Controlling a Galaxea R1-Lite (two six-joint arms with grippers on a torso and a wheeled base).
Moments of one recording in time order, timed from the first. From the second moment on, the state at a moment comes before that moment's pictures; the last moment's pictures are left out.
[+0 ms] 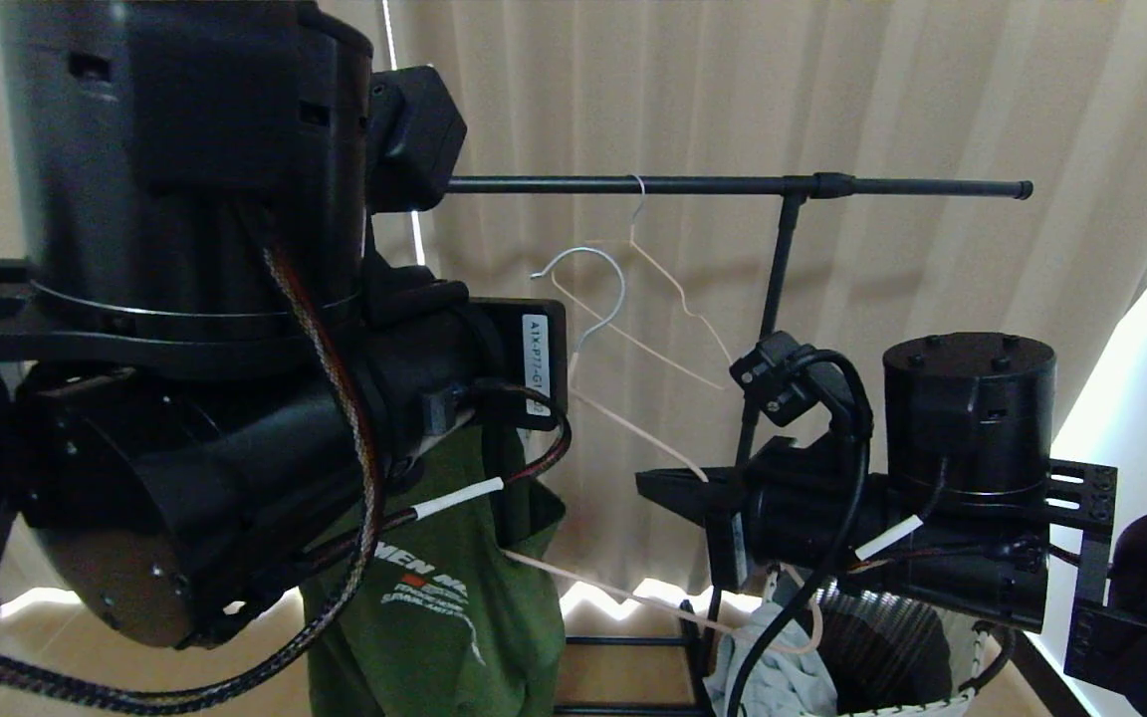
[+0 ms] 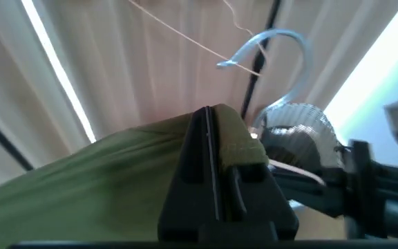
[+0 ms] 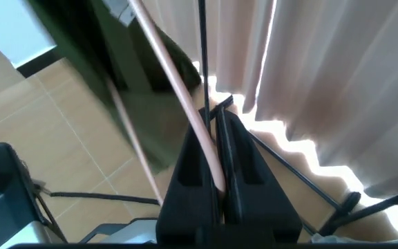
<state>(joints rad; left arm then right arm) -0.96 1.55 -1.18 -0.10 0.61 -0.22 0.73 1.68 -0.78 -0.54 0.11 0.17</state>
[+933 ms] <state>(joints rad) -0.71 1.49 -1.06 -0.11 0.61 -0.08 0.62 1.64 -0.73 -0.52 -0.09 0.16</state>
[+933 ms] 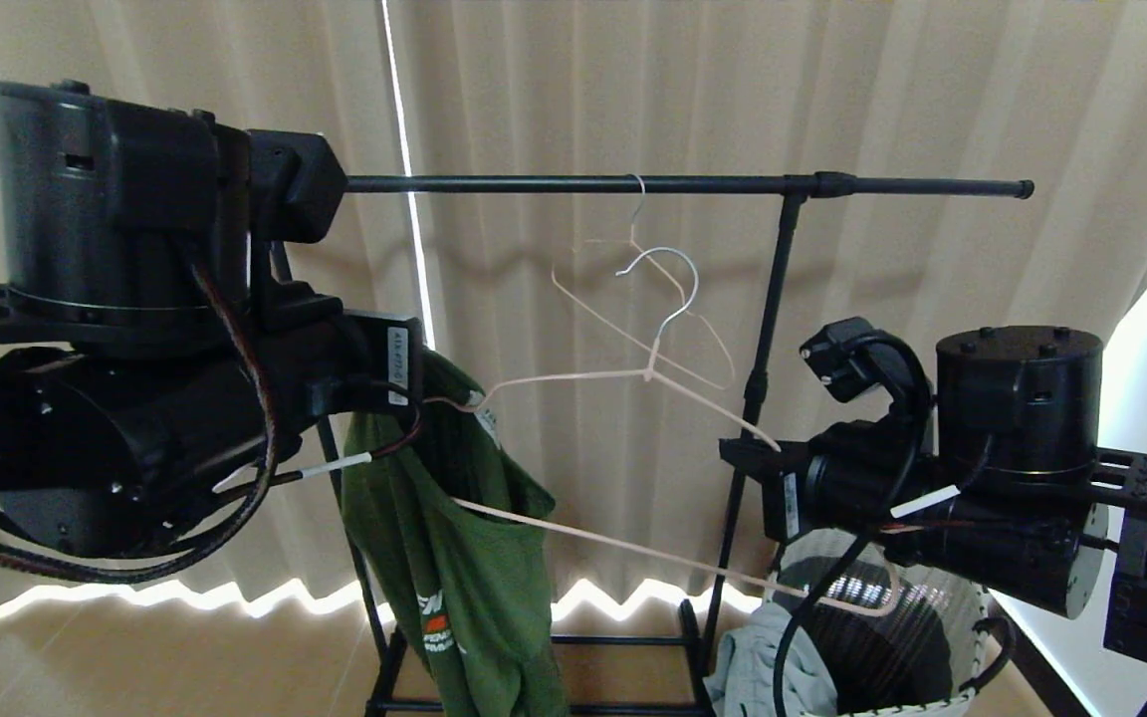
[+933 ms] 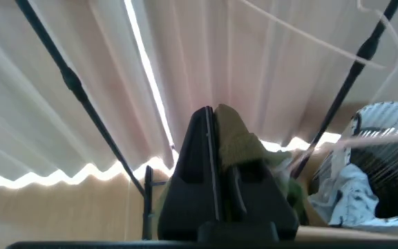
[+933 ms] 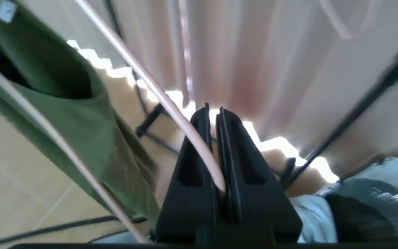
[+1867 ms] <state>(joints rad) -0.82 1.55 -1.19 -0.03 0.61 -0.15 0.58 1.76 -0.93 -0.52 -0.14 0.16</state>
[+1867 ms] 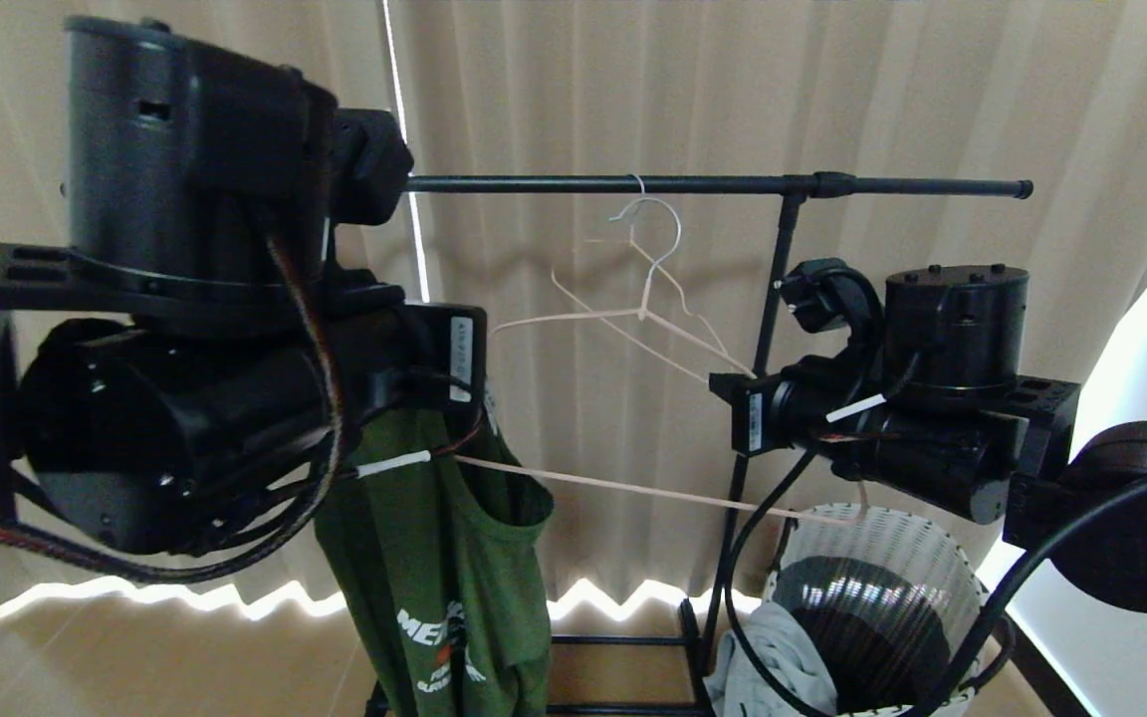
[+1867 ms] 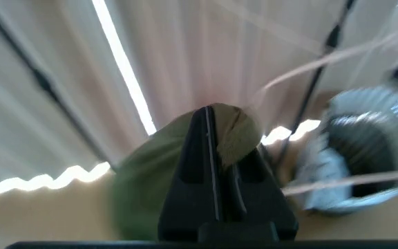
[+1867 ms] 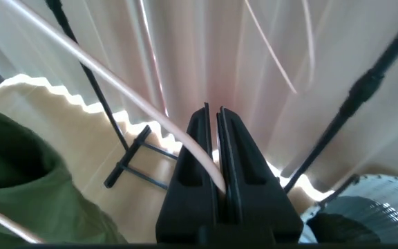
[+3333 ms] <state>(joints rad) -0.65 1.76 -1.35 -0.10 0.69 -0.21 0.76 1.65 -0.88 -0.32 -0.15 0.35</state>
